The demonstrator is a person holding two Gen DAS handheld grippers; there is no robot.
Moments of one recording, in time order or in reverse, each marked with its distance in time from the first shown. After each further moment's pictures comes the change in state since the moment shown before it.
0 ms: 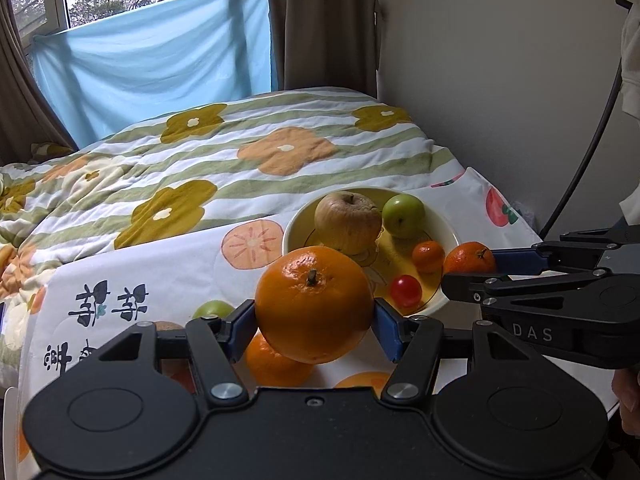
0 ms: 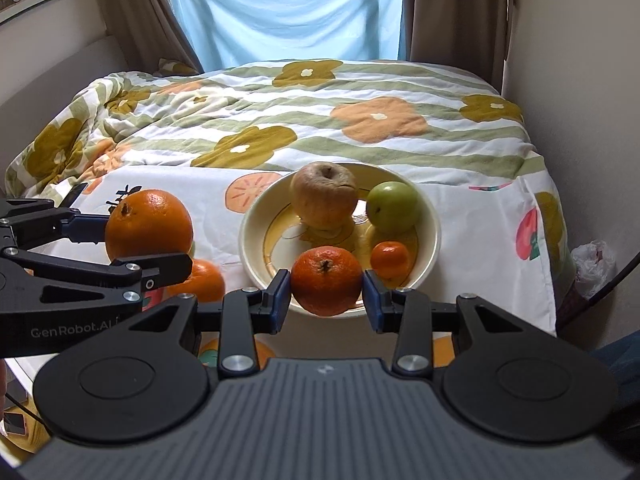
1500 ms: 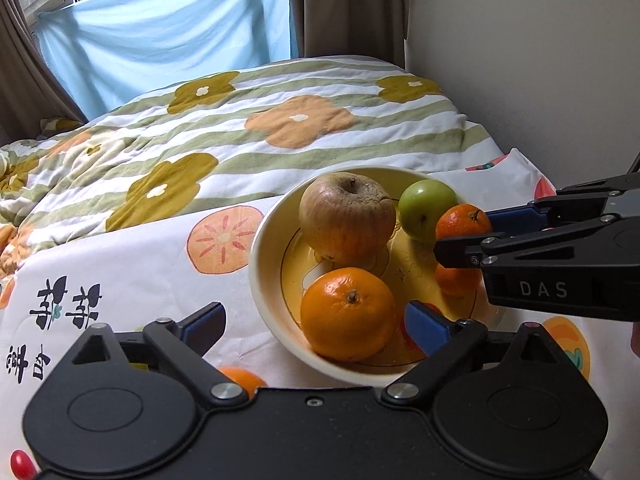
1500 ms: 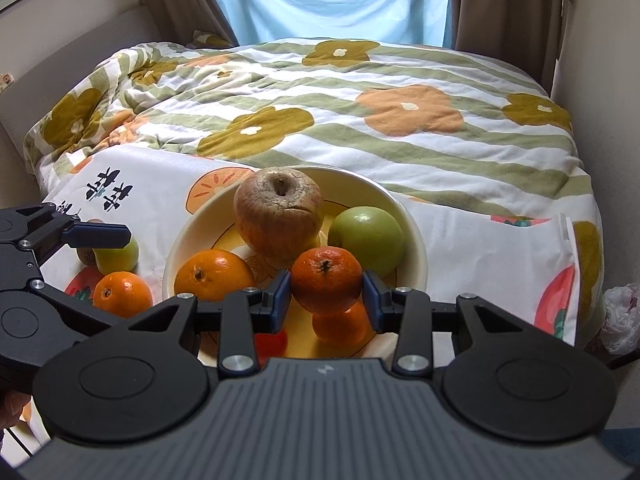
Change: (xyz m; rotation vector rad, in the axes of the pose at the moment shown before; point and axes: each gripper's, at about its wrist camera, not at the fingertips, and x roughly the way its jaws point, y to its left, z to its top) left arm 0.090 -0.027 0.019 -0.041 0.094 0.091; right arm 0.090 -0.058 0.038 -0.111 0.066 0.140
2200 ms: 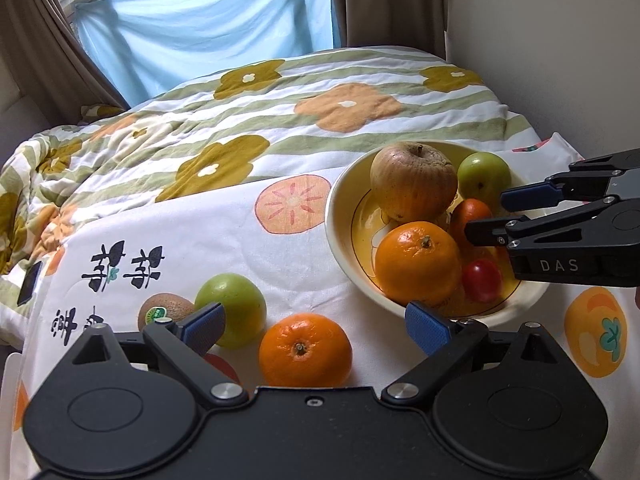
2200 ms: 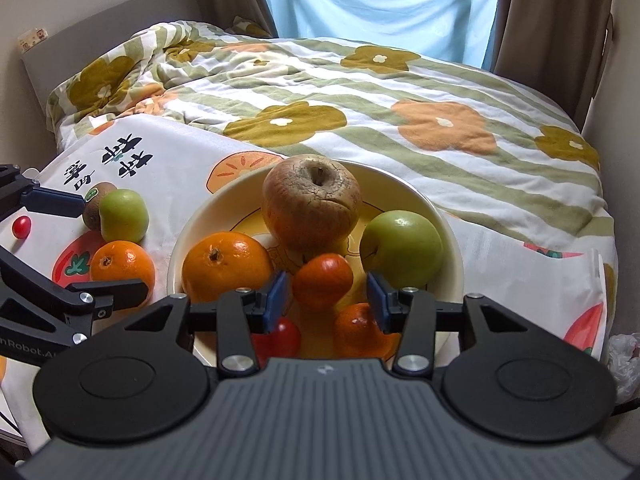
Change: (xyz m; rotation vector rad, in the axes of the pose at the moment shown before) left arm -0.016 0.024 -0.026 -0.017 0.020 0.134; right arm 0.017 0.017 -0.010 -0.155 -0.023 0.026
